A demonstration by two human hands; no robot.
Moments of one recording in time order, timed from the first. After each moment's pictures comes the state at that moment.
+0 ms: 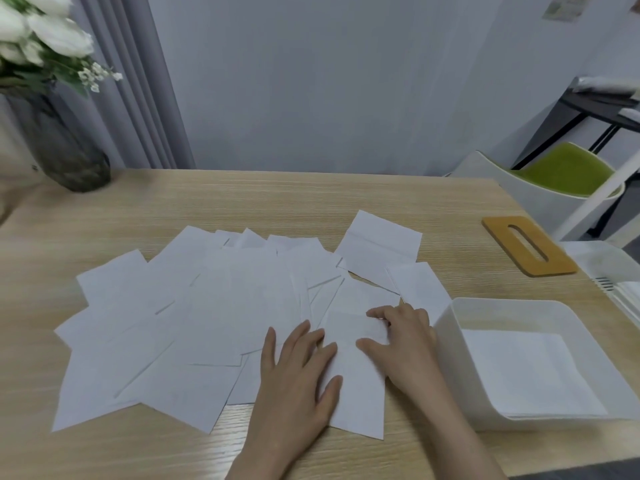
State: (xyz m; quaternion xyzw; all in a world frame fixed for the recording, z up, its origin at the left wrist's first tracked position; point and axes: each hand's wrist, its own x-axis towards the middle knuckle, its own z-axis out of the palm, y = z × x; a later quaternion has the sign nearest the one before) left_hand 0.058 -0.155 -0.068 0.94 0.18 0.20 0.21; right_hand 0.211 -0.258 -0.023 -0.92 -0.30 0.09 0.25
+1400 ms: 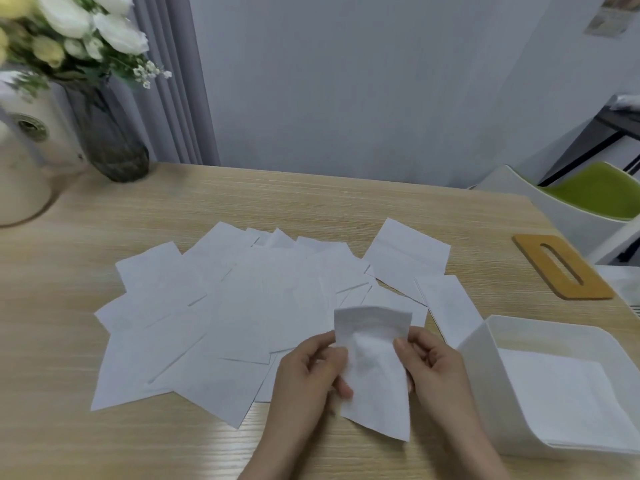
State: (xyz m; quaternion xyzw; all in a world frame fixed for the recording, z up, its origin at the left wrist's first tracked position) left_hand 0.053 -0.149 -0.021 0.57 0.35 0.22 0.71; right_hand 0.171 -0.261 0.004 -0.73 -0.19 0.24 0.62
